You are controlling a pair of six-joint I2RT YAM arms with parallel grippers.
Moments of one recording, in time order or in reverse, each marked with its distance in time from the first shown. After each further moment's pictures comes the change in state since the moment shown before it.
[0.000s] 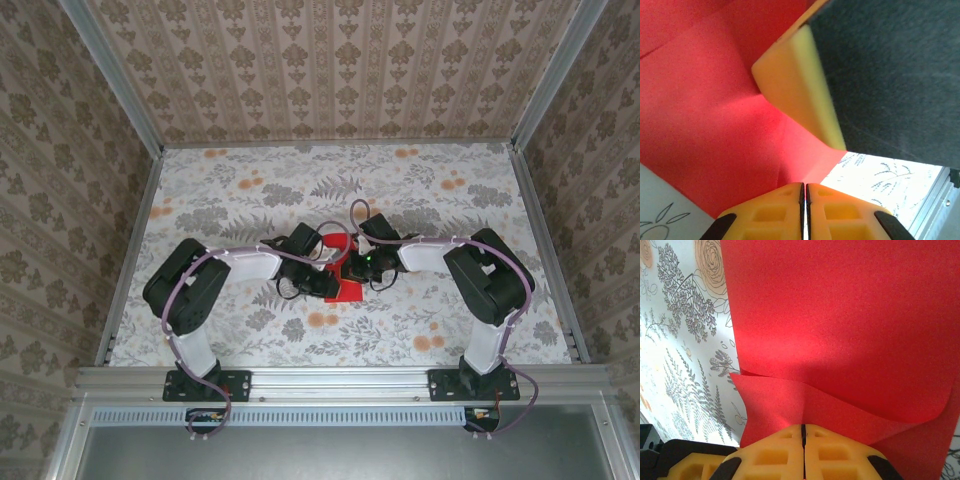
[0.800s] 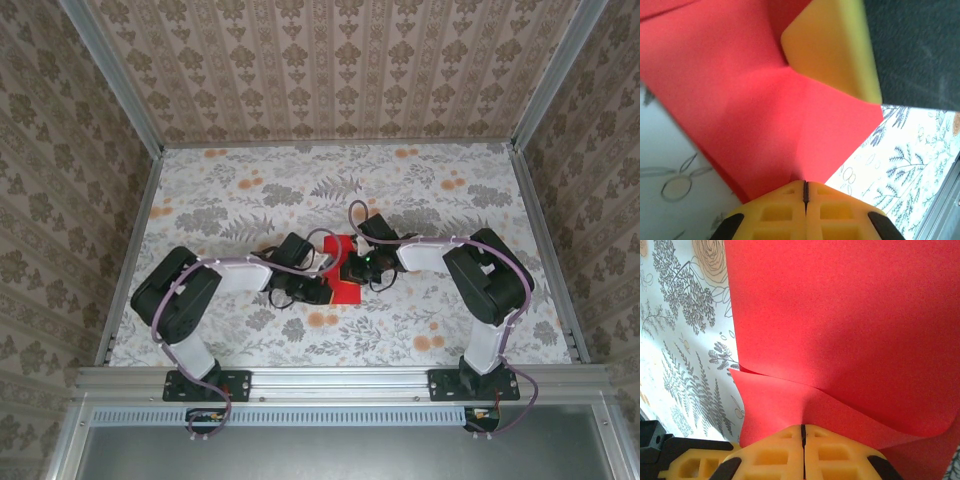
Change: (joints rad) left arm 0.008 -0.090 -0.161 0.127 -0.021 -0.027; right arm 0.007 0.003 0.008 -0.024 -0.008 -0.006
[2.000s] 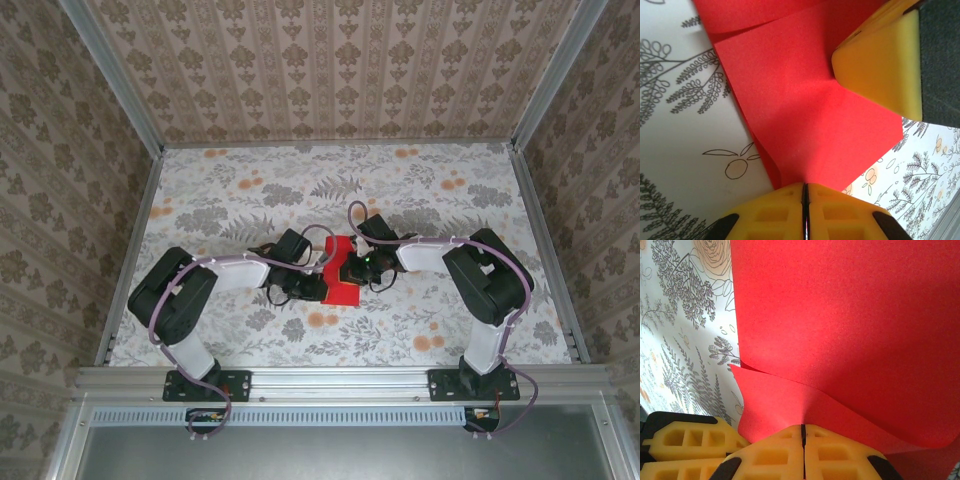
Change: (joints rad) left arm 0.026 -0.006 0.039 -0.080 -0.066 -0.018; right arm 0.003 0.000 0.002 -0.006 -0.009 -0.006
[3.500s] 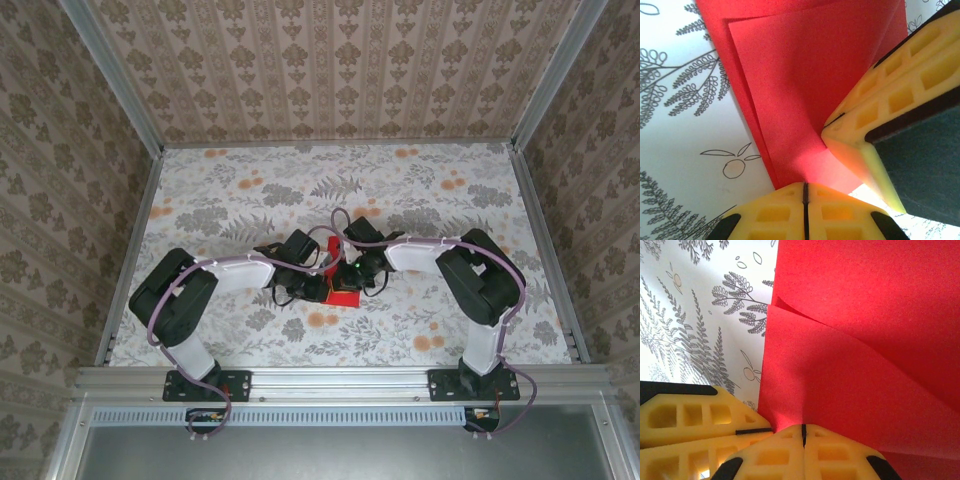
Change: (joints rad) left arm -0.054 -0.002 0.044 -0.074 -0.114 0.020; right arm 0.086 0.029 0.090 -0.165 -0.006 -0.102
